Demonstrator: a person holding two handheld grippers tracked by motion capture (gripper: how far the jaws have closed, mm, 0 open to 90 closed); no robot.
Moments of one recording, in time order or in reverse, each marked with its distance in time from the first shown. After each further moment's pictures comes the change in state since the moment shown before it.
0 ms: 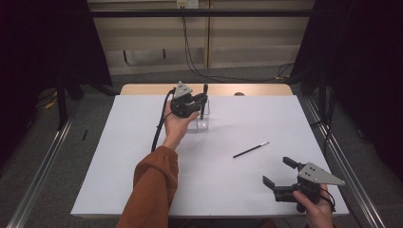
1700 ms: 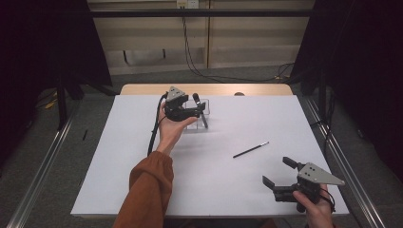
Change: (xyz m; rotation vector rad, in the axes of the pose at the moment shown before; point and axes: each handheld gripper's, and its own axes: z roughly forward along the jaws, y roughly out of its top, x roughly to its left) left arm 0.006 -0.010 -0.016 0.011 0.062 -0.064; right arm 0.000 0.000 0.001 0.002 -0.001 0.001
